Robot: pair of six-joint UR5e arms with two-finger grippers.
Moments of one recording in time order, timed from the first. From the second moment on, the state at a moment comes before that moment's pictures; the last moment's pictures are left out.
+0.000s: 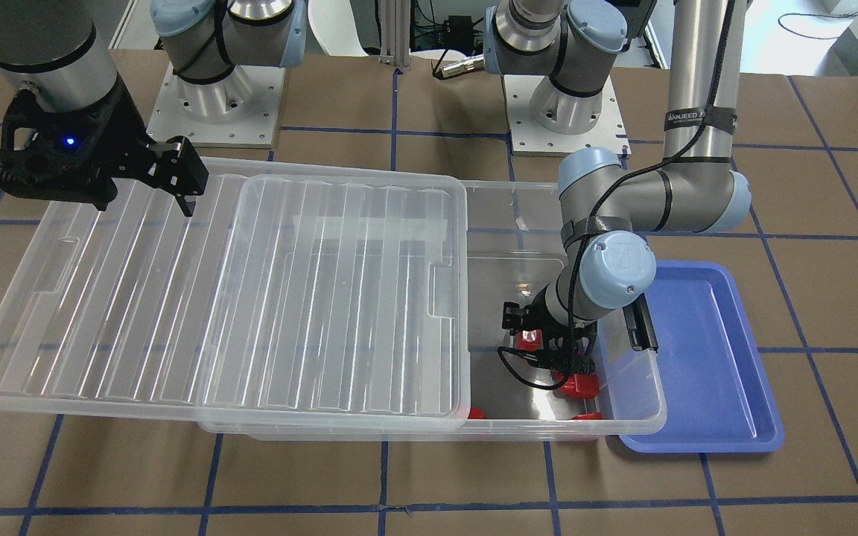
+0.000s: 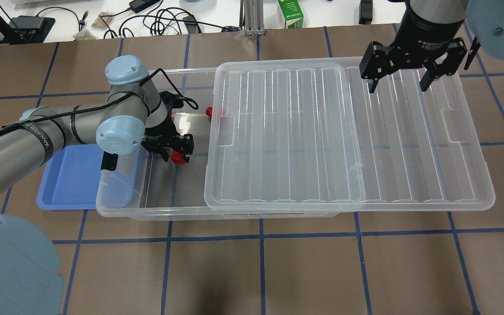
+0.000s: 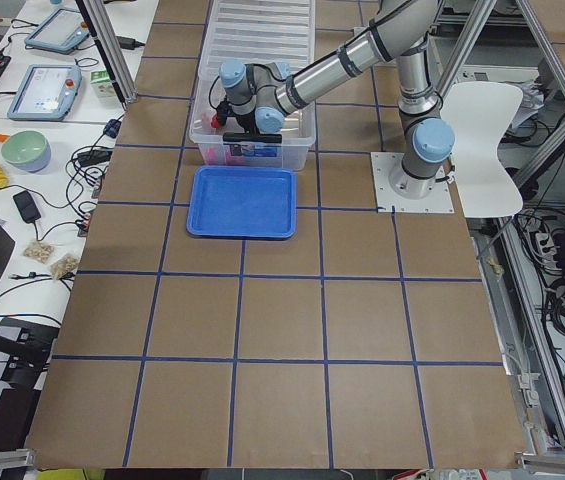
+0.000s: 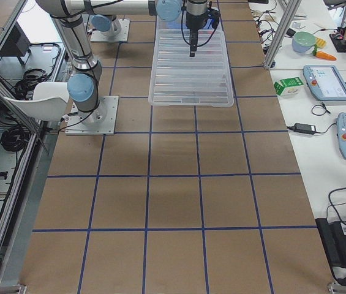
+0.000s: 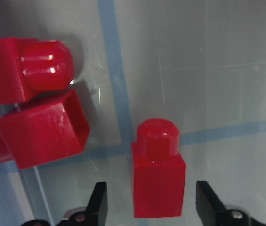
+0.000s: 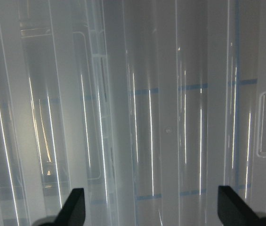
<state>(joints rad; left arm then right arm) -1.56 -2.00 -1.83 -1.05 1.50 0.14 1.55 -1.51 1.51 -1.56 -1.61 -0.01</state>
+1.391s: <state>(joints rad) -1.52 -1.85 -1.46 -1.56 1.54 0.12 1.54 -1.51 1.49 -1.58 -1.55 -0.08</state>
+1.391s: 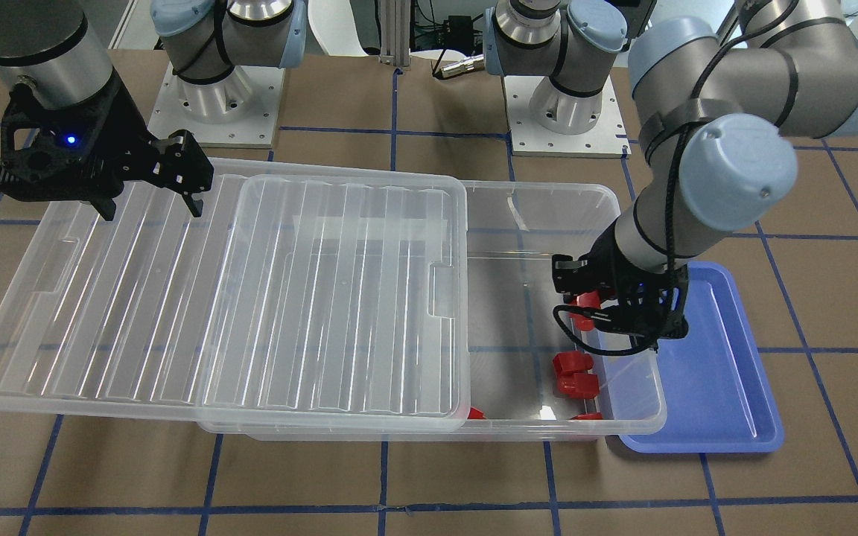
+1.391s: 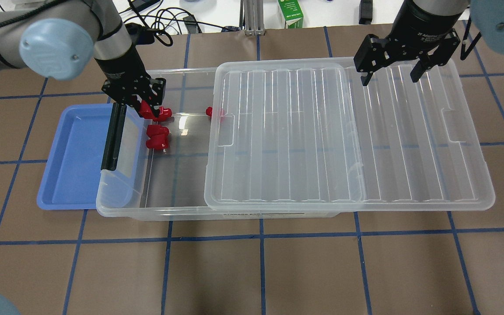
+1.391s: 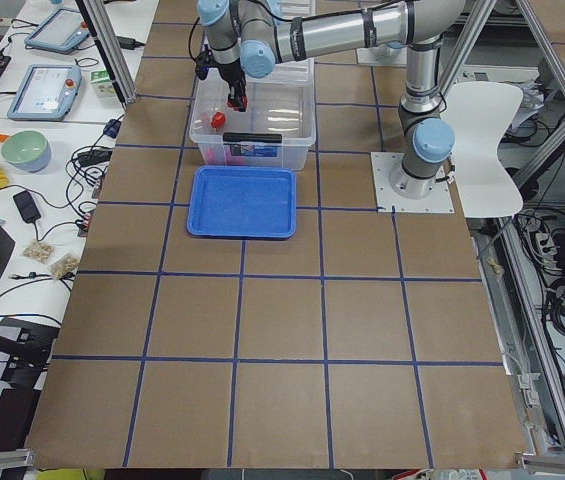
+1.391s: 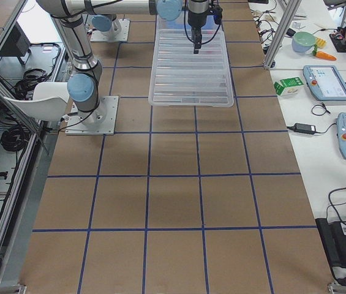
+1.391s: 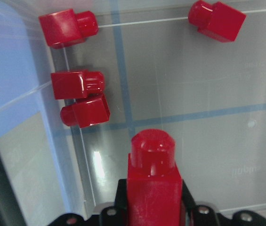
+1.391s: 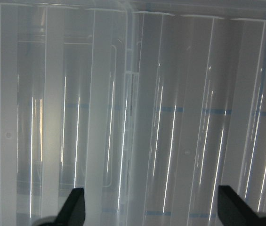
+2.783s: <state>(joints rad) -1.16 -1.94 -1.61 -1.33 1.61 0.52 1.09 -1.40 1.61 -1.79 -1.57 -0.62</state>
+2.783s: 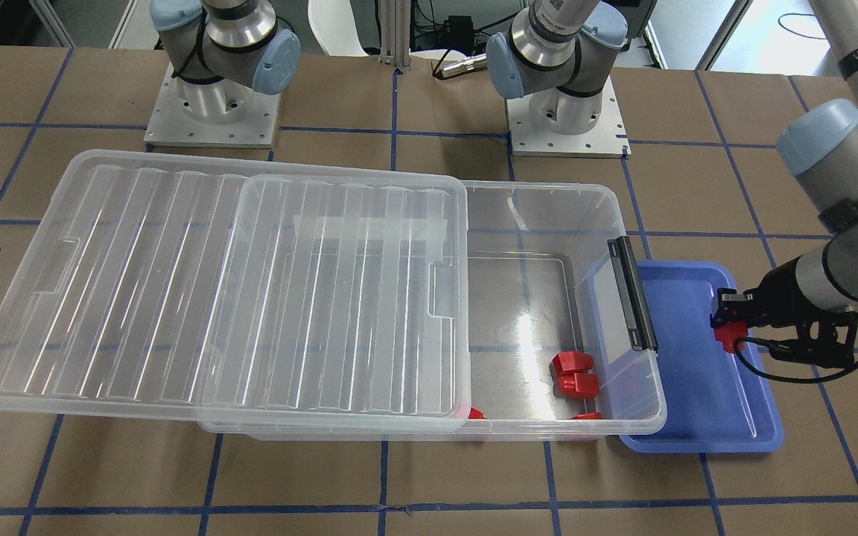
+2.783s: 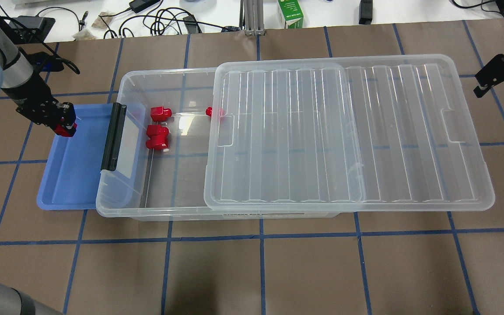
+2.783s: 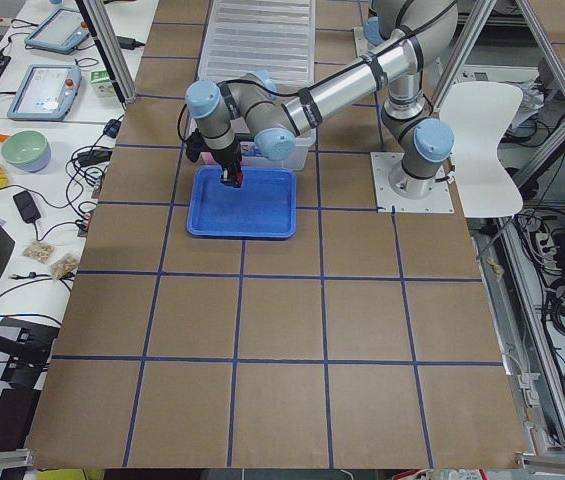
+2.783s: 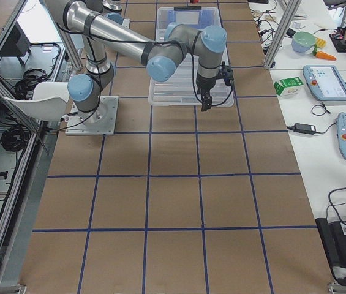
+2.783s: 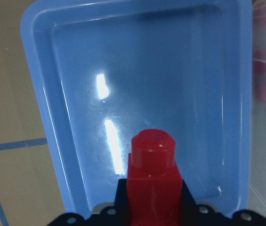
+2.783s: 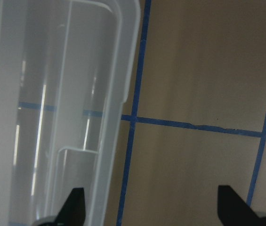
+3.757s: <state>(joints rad) -1.16 -2.06 -1.64 -1.29 1.61 0.47 1.08 -1.38 1.72 -1.88 -1.60 -0.60</state>
